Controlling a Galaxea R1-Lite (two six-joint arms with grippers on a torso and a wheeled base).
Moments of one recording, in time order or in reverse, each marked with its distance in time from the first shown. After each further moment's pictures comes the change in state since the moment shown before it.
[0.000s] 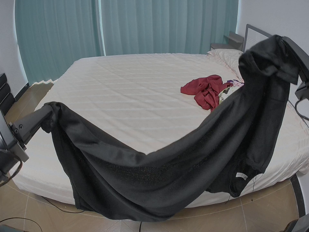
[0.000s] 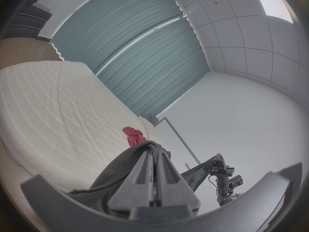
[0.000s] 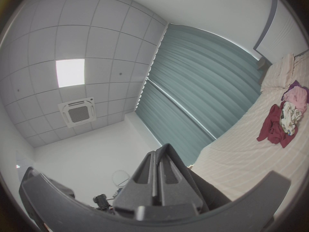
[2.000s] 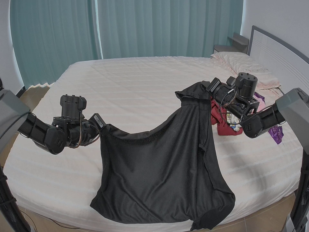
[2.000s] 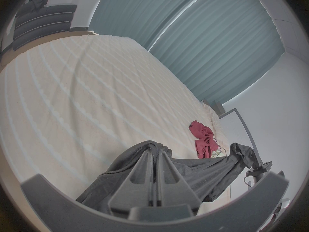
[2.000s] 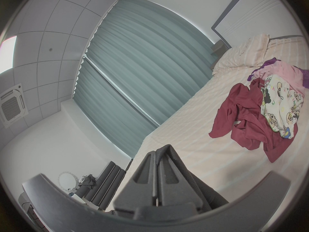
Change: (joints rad) left arm 0.394 1.052 -0.447 -0.006 -0.140 -0.025; right arm -0.236 1.029 -0.717 0.169 -0.048 0.001
